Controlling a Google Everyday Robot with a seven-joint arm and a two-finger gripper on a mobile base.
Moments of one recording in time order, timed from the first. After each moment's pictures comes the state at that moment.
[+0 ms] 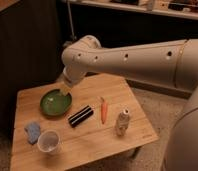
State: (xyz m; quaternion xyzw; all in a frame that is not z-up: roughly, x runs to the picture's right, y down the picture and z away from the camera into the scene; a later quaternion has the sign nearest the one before) arm -0.128 -0.035 0.662 -0.19 -0.09 0.32 0.92
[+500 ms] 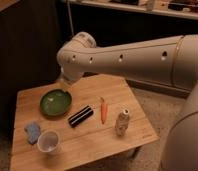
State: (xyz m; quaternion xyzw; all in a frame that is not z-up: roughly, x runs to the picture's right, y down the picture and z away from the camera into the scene) arm -0.135 -0.043 0.661 -0.17 -0.12 0.28 0.94
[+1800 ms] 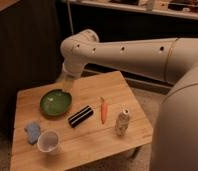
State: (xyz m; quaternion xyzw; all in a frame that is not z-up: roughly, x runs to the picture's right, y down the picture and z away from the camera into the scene) arm -0.144 -0.046 0.673 -0.21 -0.17 0.10 0.96
